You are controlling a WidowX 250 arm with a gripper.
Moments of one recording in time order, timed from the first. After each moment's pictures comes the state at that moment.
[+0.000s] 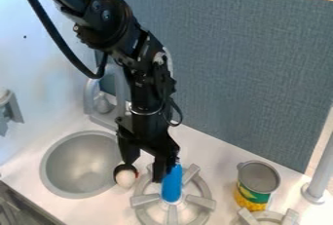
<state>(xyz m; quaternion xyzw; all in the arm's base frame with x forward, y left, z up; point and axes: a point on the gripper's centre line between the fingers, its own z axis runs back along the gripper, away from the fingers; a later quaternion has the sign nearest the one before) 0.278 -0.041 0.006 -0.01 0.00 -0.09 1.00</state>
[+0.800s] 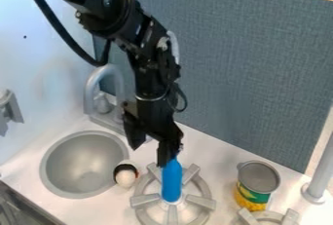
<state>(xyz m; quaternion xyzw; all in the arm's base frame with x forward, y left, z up) 0.296 -0.040 0.023 0.00 -0.03 -0.11 0.99</state>
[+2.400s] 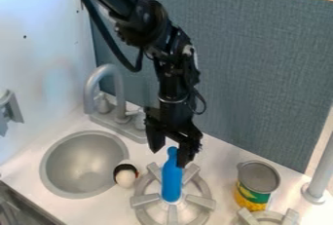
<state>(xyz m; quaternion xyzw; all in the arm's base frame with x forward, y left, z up) 0.324 -0.059 -0.006 -0.02 0.01 -0.12 0.99</state>
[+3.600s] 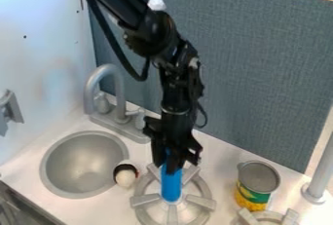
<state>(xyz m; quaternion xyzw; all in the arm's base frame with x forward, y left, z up) 0.316 -0.060 -0.011 0.00 0.02 -0.12 0.99</state>
